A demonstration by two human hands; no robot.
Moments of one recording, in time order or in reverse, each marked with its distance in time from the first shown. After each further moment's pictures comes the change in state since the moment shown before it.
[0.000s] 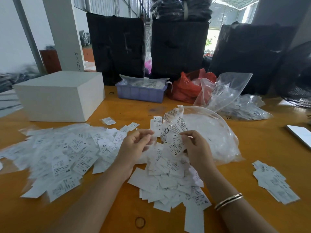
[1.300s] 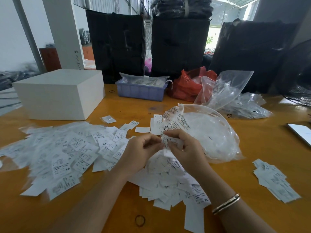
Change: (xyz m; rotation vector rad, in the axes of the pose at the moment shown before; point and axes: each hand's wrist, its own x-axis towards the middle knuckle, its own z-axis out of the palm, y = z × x) left_hand -0.006 0.000 0.005 0.304 -0.178 0.309; right_hand -0.020 -0.016 0.008 -0.192 -0.220 -0.379
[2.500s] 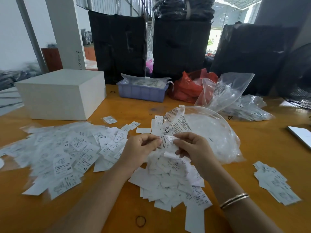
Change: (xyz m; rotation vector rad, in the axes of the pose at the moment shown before) left_hand 0.002 0.006 -0.002 -0.118 0.078 -0.115; right_hand 0.009 0.016 -0.015 0.511 0.009 0.395
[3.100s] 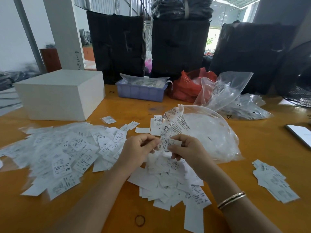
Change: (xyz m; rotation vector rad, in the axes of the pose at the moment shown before) left_hand 0.001 -0.007 -0.001 0.068 -0.023 0.050; right_hand 0.000 0.001 0.005 -0.234 -0.142 0.000
